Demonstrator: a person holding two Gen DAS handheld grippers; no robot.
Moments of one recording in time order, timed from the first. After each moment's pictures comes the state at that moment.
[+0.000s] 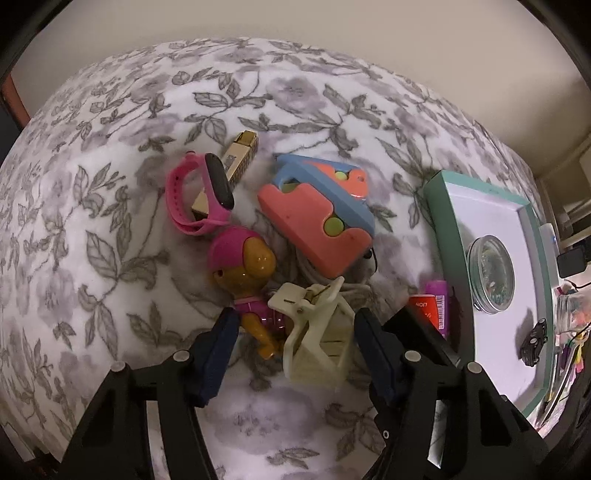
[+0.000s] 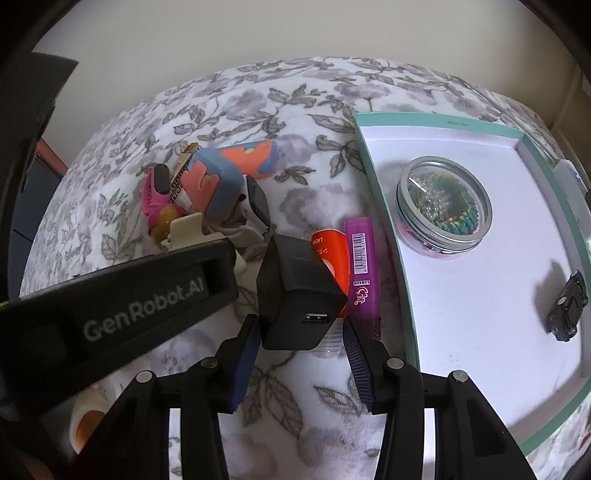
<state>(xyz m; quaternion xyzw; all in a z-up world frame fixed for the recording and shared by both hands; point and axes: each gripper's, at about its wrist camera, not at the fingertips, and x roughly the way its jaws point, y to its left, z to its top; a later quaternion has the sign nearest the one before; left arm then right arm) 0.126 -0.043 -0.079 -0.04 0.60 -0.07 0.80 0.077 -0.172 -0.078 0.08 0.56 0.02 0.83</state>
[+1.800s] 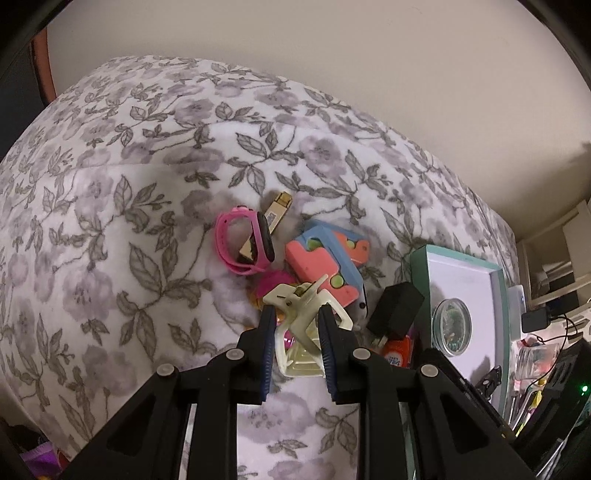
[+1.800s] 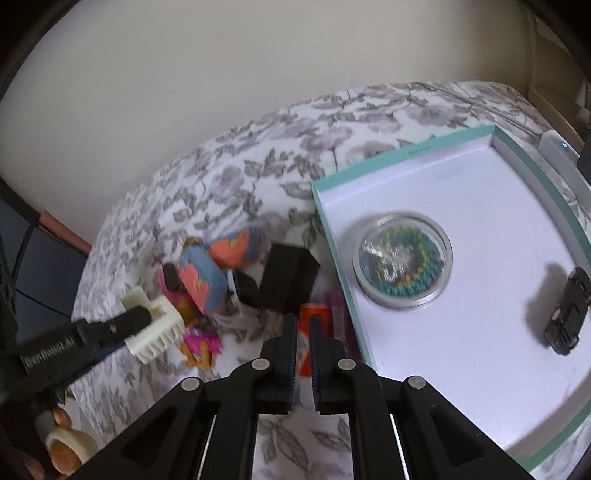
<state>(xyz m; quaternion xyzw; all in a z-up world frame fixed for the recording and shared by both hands) 0.124 -0.001 -0.031 -0.13 0.56 -0.04 0.82 0.085 -0.229 -0.043 0.23 0.48 0.01 0.85</state>
